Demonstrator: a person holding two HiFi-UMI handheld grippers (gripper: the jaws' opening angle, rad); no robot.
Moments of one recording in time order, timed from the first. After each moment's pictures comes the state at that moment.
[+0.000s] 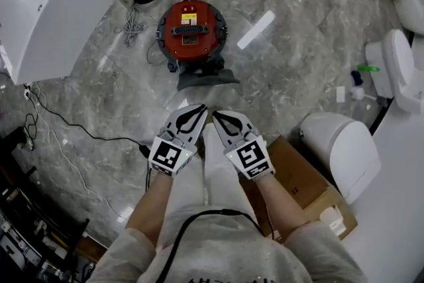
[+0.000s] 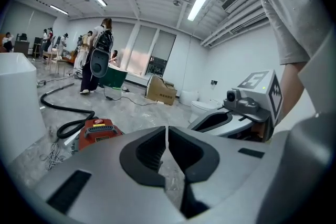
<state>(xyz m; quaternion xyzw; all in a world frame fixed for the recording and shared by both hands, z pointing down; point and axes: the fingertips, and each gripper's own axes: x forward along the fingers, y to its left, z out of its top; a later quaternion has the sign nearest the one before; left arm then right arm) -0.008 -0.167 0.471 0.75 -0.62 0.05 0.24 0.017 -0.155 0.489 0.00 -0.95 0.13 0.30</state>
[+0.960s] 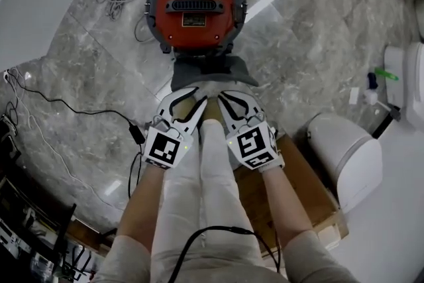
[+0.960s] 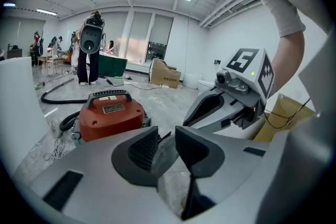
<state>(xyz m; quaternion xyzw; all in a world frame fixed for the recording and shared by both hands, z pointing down) -0.048 -0.182 0.638 0.74 -0.61 0.13 0.25 -0.013 -0.189 0.665 -0.04 -0.91 0.07 0.41</state>
